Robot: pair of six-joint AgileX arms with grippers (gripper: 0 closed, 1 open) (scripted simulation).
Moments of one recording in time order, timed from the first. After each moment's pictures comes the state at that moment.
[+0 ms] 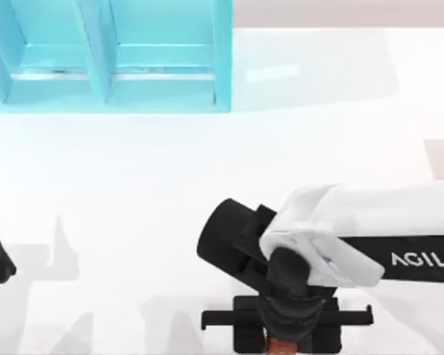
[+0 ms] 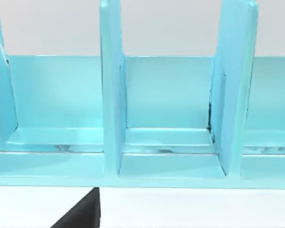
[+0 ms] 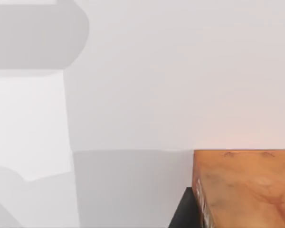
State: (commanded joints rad) left arm 0.00 0.00 0.00 0.00 0.00 0.00; right arm 0.98 1.89 1.11 -0.79 0.00 1.00
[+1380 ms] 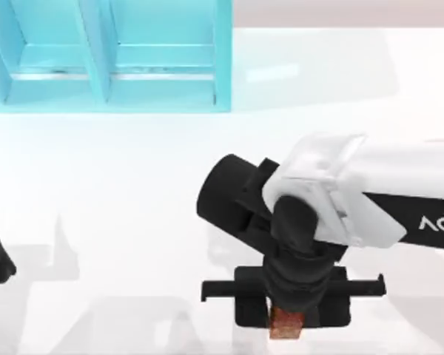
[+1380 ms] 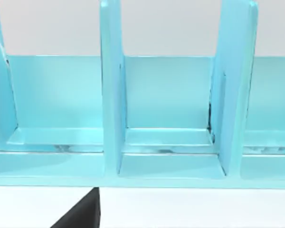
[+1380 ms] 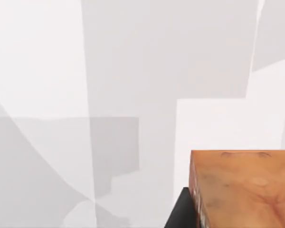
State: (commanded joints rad) left arm 0.00 0.00 0.00 0.00 0.00 0.00; right arm 0.95 1.82 1.25 -1.00 0.00 0.97
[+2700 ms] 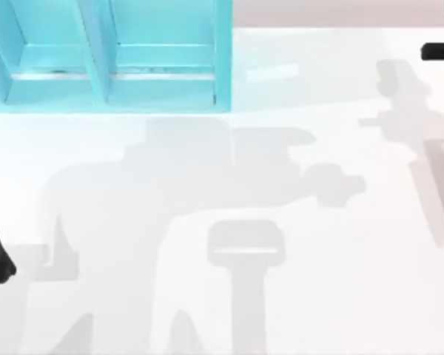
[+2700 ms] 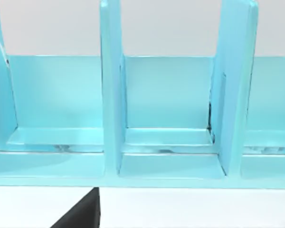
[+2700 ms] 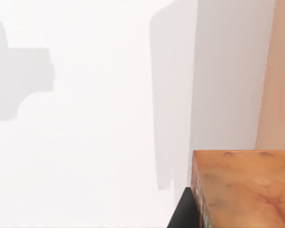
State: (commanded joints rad) left arm 0.00 0.00 0.00 0.00 0.00 0.00; right arm 0.07 2.14 2.06 -1.49 0.00 0.09
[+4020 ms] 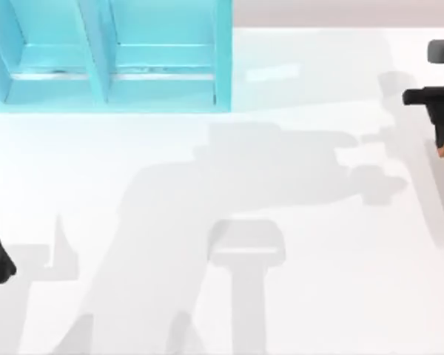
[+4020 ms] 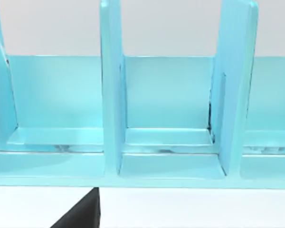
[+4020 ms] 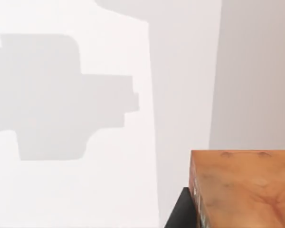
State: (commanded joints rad) left arm 0.00 0.00 0.00 0.00 0.00 0.00; right arm 0.07 2.13 1.78 -1.23 0.00 0.09
